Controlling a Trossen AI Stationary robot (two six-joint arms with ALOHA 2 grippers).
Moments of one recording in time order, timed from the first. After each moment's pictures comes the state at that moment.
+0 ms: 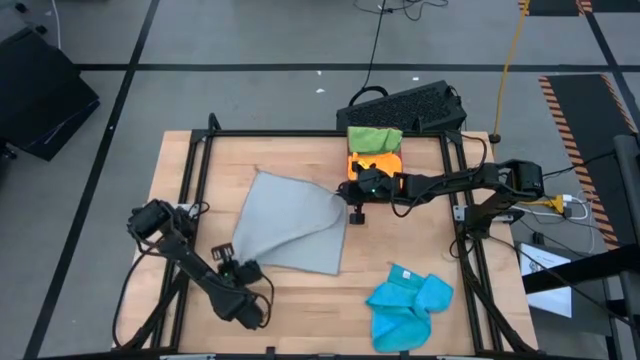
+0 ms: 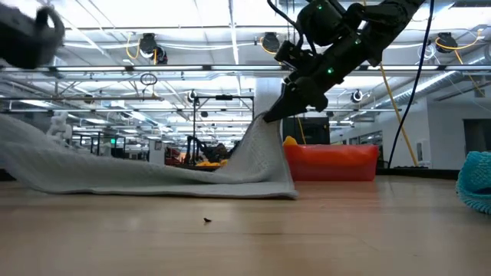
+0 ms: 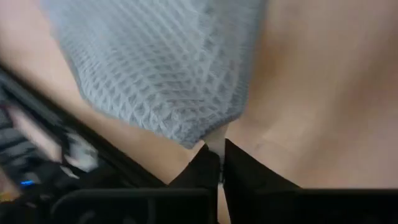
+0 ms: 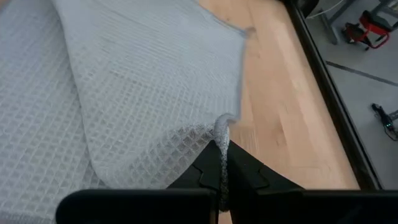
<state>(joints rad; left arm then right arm) -0.76 1.92 1.28 -1.46 -0.15 -1.11 -0.15 1.55 0.80 0.15 0.12 -0.34</state>
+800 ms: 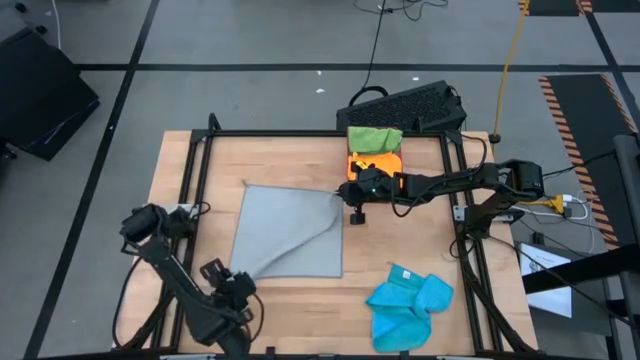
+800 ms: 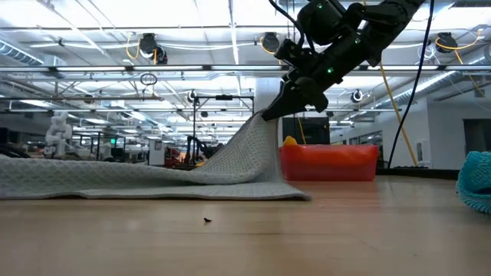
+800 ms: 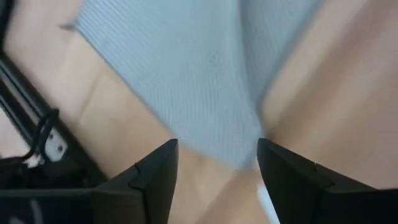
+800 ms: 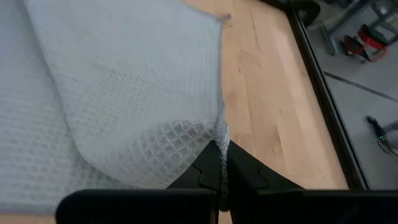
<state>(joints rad) -0.89 1.92 1.51 -1.57 -0.34 -1.52 -0.15 1.55 0.80 0.17 0.11 -0.39</state>
